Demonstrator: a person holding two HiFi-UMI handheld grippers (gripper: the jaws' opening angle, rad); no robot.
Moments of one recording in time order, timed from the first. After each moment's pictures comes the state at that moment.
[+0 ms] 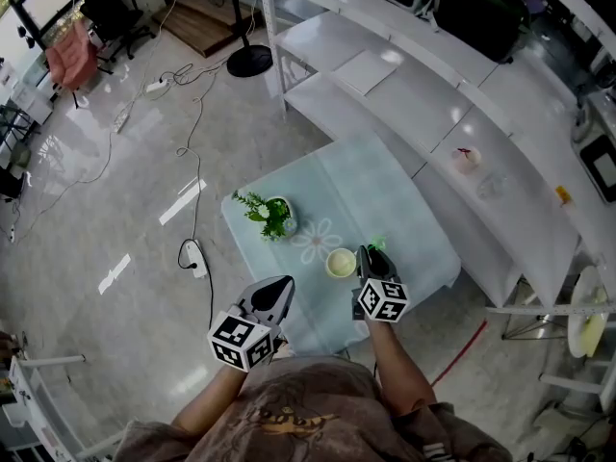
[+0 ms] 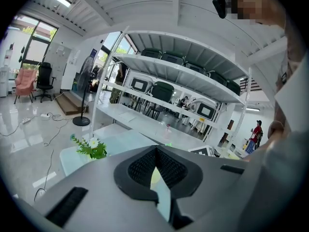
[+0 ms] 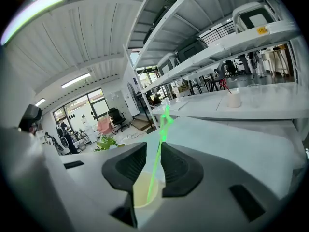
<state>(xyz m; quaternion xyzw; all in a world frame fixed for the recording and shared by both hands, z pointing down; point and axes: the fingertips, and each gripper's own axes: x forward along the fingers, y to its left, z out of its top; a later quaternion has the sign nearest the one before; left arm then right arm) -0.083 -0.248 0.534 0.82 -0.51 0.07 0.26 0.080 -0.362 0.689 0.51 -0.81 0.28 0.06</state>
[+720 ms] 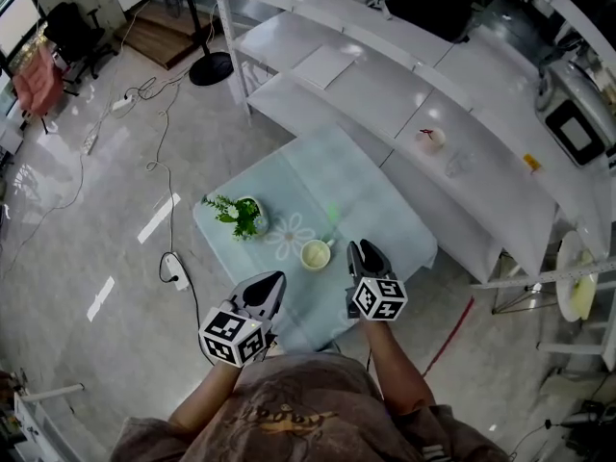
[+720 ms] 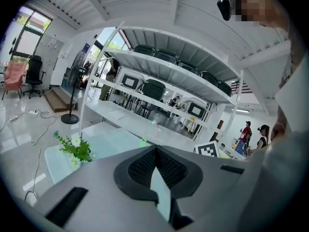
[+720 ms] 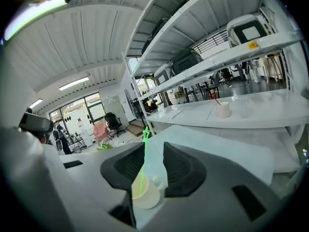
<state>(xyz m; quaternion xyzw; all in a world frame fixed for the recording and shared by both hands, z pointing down) -0.047 -0.250 0.535 0.85 -0.46 0.07 0.26 0.128 -0.340 0.650 0.53 -0.80 0.26 0.04</state>
